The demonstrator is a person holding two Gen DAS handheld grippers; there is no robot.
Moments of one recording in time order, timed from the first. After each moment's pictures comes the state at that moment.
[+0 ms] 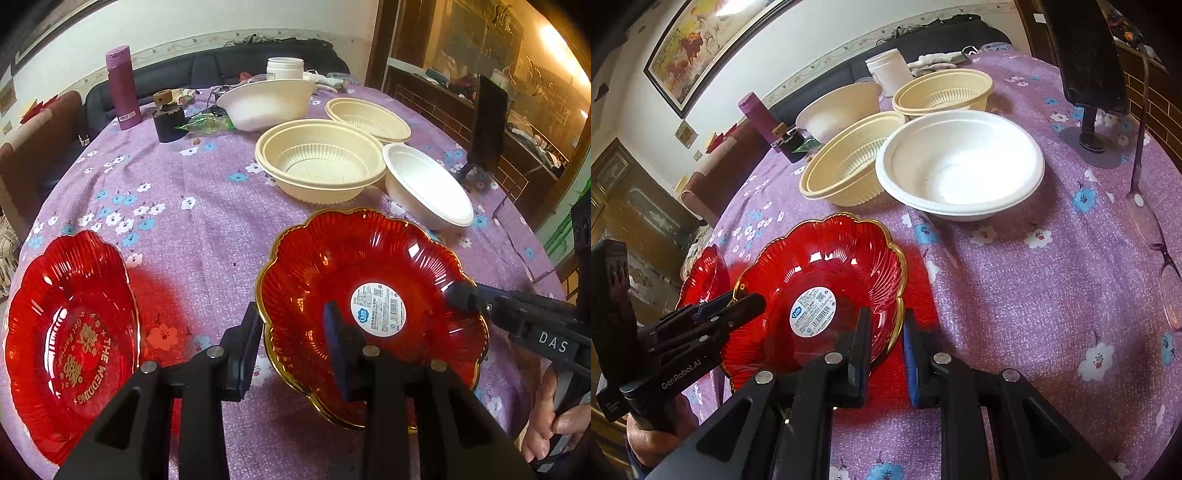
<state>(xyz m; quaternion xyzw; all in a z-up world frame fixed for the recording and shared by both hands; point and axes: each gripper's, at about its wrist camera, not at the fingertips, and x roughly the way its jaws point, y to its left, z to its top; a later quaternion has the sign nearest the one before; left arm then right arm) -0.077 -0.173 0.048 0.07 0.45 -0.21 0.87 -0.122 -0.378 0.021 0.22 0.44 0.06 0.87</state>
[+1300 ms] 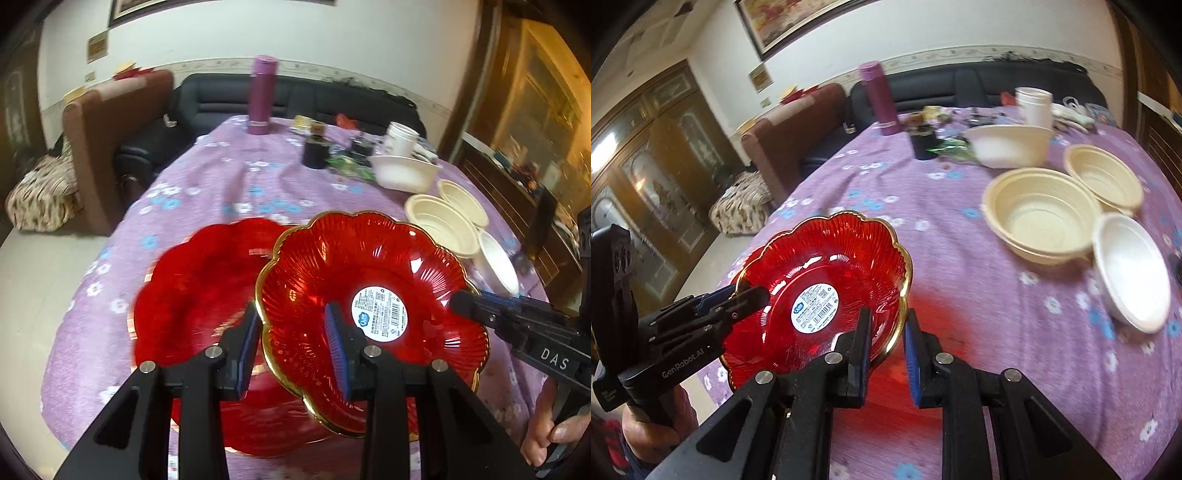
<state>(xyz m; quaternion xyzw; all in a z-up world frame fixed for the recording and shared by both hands) -0.087 0.003 0.086 -0.04 0.40 -0.09 0.91 -0.080 -0.218 0.080 0.09 0.41 0.18 0.89</state>
